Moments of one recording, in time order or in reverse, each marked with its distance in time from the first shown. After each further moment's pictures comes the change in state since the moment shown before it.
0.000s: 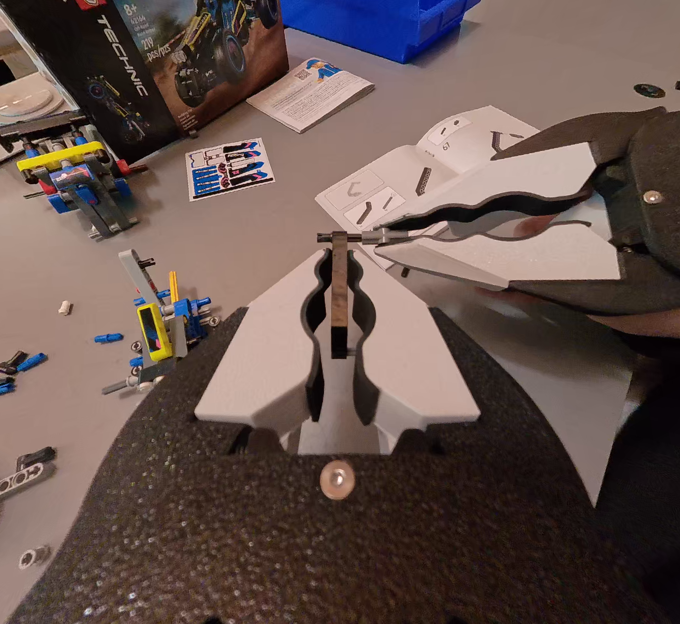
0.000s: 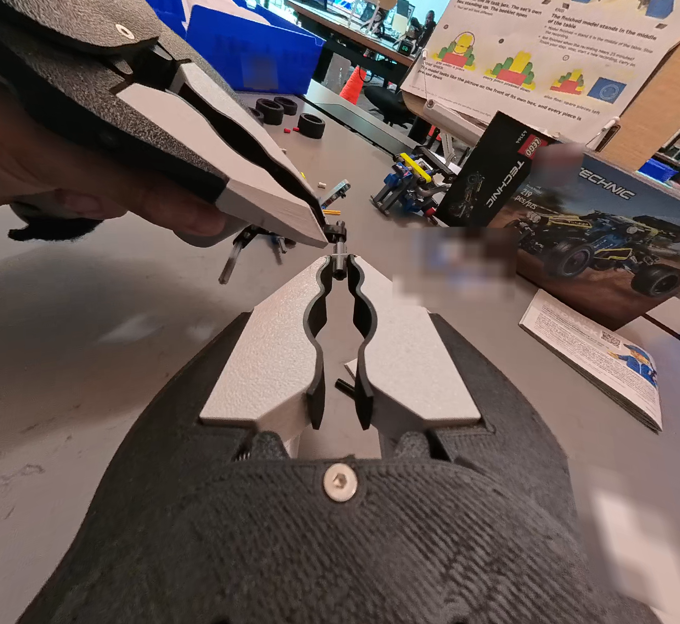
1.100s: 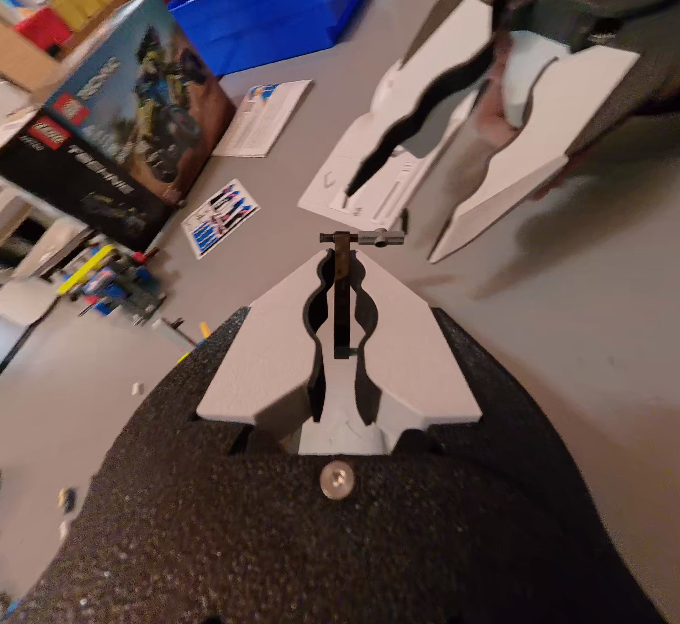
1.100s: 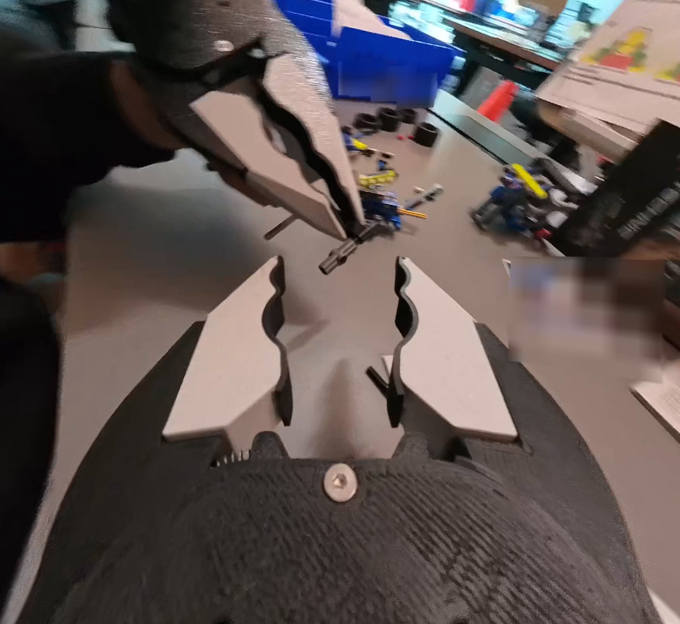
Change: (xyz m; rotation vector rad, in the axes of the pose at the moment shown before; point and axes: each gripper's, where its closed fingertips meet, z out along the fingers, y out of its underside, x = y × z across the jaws) left arm 0.010 0.012 -0.010 0.022 0.137 0.438; right arm -0.024 0.004 -0.019 0.040 -0.417 0.000
